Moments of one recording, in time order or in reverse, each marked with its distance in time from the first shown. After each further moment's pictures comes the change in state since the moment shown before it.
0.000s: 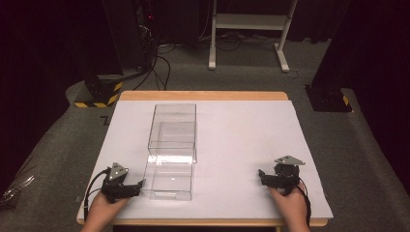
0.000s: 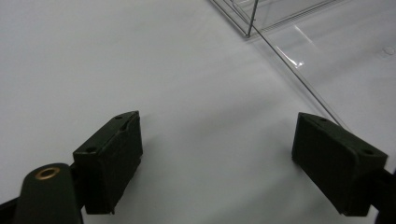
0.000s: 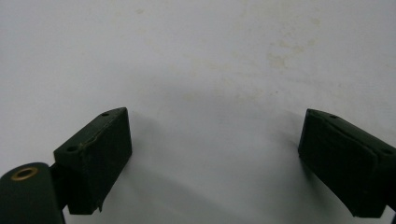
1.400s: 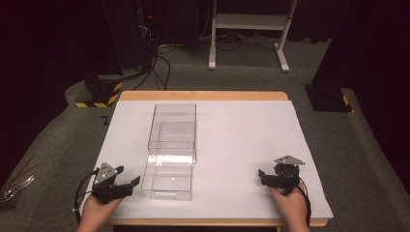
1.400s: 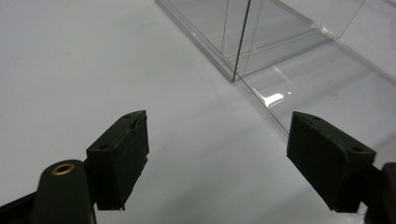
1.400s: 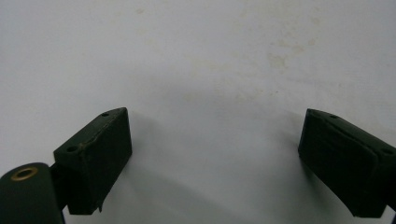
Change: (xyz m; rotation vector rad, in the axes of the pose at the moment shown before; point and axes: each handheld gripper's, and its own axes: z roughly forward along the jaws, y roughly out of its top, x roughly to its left) left arm 0.003 0.006 -0.035 -0.152 -0.026 -0.018; right arm 0.000 0.000 0.000 0.002 0.002 0.004
